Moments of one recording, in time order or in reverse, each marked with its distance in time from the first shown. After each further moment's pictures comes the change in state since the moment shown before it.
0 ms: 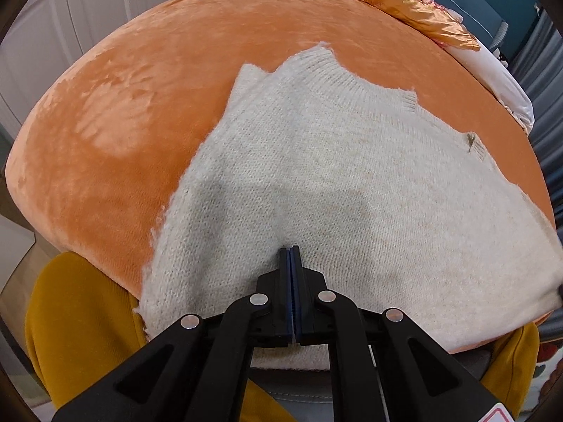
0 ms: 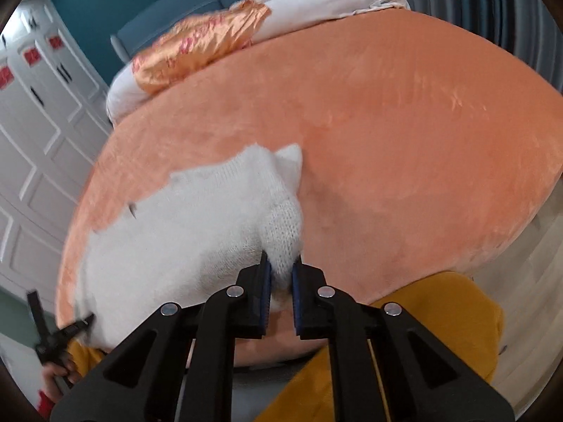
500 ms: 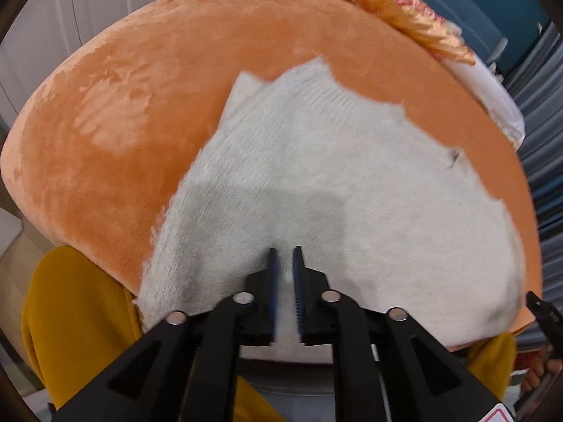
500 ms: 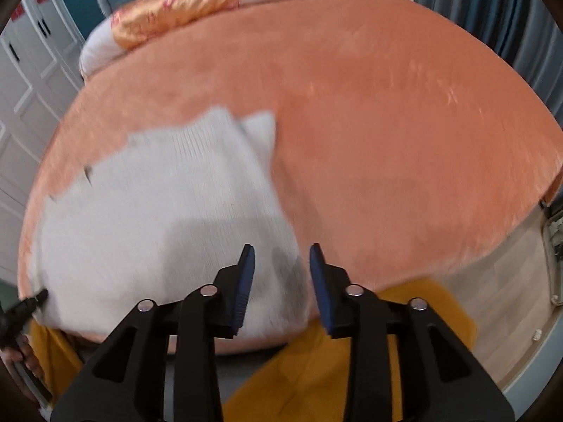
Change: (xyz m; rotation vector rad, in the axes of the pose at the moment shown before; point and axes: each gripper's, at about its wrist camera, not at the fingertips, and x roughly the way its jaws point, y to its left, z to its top) left arm -0.019 0.003 0.011 -0.054 -0.005 -0.084; right arm 0.026 0.005 0.038 -0.049 0.061 -0.053
